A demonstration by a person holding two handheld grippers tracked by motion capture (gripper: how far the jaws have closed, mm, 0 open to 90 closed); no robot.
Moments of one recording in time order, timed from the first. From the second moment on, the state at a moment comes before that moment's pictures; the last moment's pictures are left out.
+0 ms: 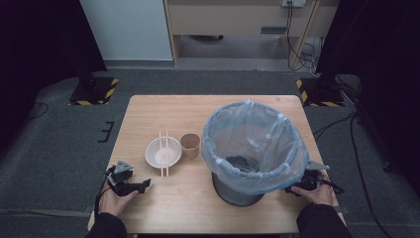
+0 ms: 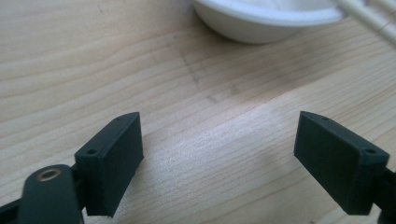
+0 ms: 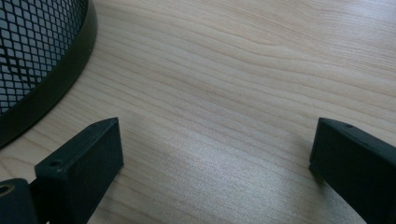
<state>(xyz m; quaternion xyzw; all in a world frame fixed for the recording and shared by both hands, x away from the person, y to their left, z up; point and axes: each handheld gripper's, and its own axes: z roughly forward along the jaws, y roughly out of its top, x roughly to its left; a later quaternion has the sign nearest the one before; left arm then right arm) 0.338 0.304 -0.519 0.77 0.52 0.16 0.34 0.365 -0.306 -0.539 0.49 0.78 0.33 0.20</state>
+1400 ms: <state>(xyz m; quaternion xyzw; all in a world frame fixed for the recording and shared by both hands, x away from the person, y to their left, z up) 0.359 0.290 -0.400 0.67 0.50 0.27 0.48 0.362 -0.306 -0.539 0.49 0.78 0.33 0.21</state>
